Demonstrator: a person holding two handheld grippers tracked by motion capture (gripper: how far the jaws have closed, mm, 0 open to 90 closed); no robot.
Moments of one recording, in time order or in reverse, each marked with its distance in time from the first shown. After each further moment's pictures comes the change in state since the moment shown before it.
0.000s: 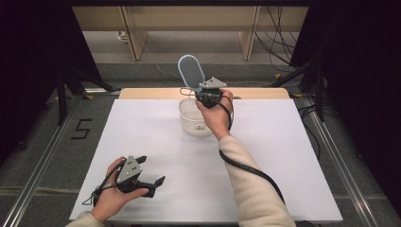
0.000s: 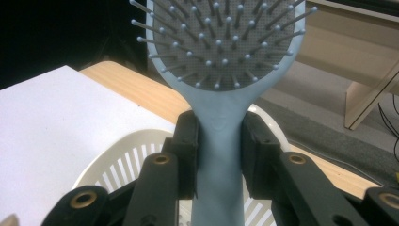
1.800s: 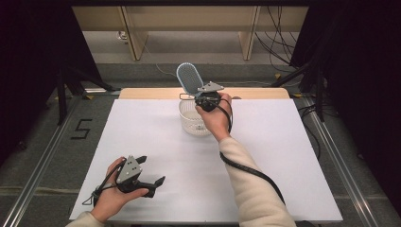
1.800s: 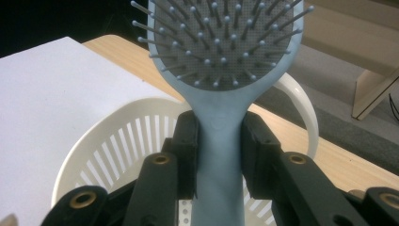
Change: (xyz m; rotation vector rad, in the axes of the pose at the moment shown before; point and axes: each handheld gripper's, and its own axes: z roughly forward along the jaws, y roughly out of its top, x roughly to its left) left arm 0.000 0.000 0.000 0.001 -0.001 0.000; right arm 0.002 -0.013 0.009 0.071 0.028 -0.034
